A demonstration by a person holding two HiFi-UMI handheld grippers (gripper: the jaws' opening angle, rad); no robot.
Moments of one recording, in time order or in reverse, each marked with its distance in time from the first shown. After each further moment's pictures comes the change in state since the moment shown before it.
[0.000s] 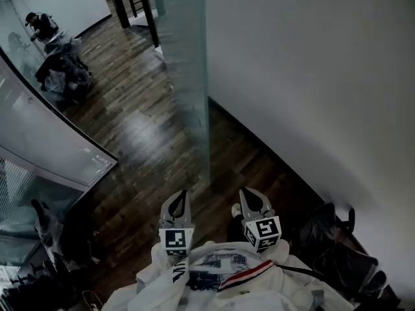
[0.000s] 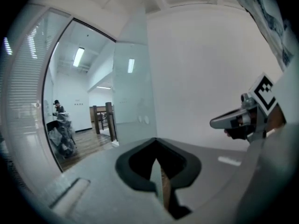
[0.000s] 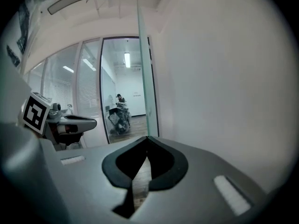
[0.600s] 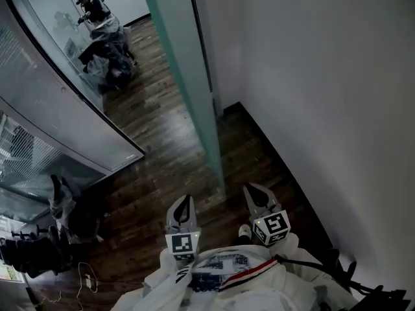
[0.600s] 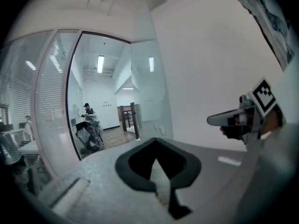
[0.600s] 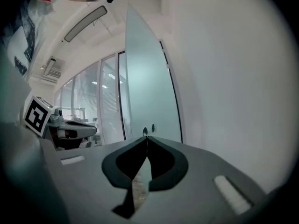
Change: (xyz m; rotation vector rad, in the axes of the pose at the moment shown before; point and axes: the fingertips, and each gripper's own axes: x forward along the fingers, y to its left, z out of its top) left arm 0.060 0.021 0.036 -0.013 0.028 0.362; right arm 0.114 -0.052 0.072 -0.036 -0.100 0.401
